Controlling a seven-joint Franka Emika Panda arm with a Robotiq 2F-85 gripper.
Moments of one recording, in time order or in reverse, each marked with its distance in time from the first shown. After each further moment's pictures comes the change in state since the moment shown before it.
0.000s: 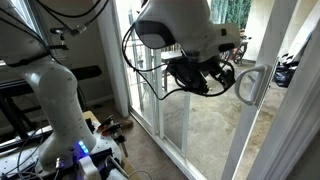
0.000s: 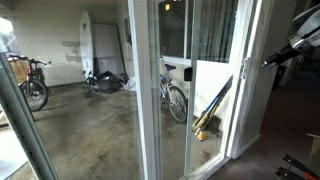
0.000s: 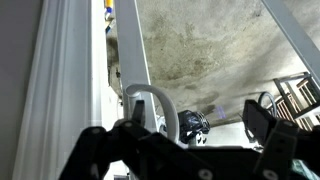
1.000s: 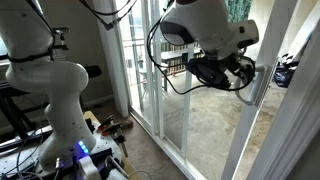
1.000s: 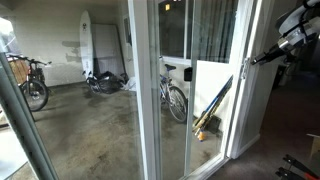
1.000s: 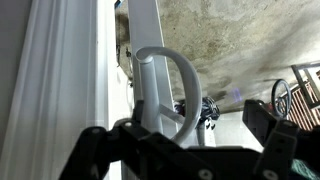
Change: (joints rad) arm 0.546 0.247 -0.494 0.197 0.387 0.005 -0.231
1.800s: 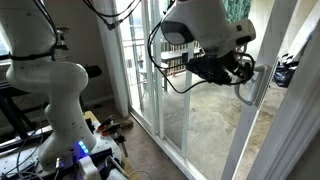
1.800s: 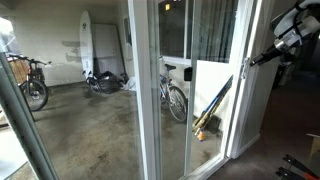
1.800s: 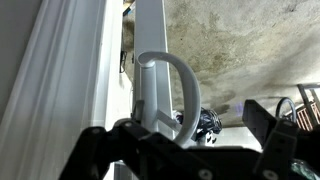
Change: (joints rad) arm -0.016 0.073 0.033 0.003 -0.025 0.010 0.009
